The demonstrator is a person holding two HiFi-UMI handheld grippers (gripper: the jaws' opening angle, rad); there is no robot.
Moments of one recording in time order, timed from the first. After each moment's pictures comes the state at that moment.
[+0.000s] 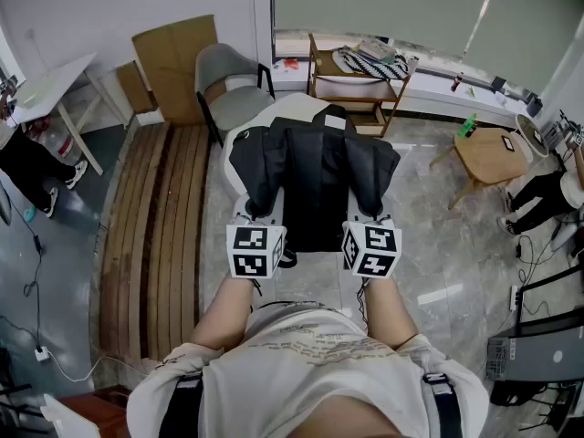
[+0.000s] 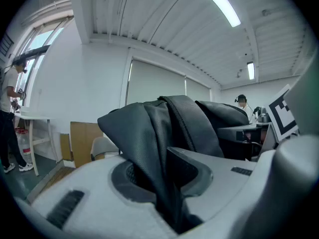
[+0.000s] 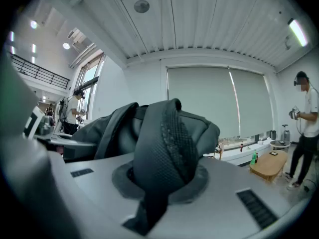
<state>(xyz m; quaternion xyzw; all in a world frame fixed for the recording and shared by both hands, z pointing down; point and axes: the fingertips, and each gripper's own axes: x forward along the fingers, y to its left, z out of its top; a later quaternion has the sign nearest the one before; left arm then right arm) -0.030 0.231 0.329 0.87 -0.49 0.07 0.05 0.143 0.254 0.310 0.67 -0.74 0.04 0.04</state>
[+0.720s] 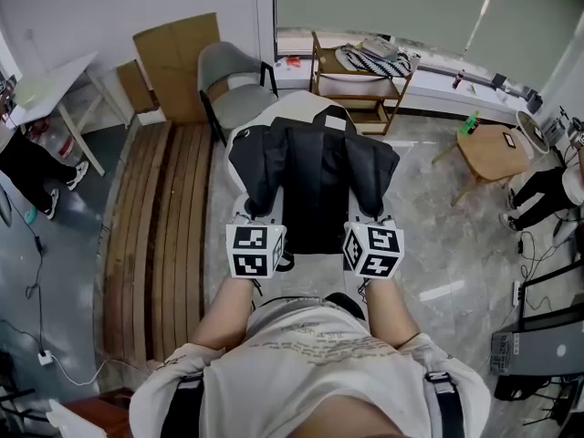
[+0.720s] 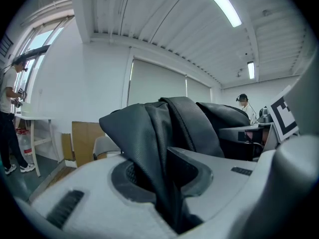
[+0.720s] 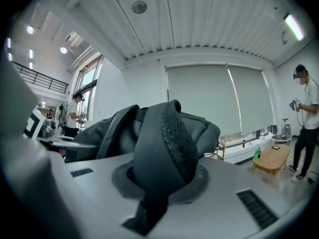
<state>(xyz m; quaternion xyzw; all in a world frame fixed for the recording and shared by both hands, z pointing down) -0.059 0.232 0.330 0.87 -0.49 0.08 0.05 0.115 0.259 0.313 0.67 -0.74 0.06 0.02</state>
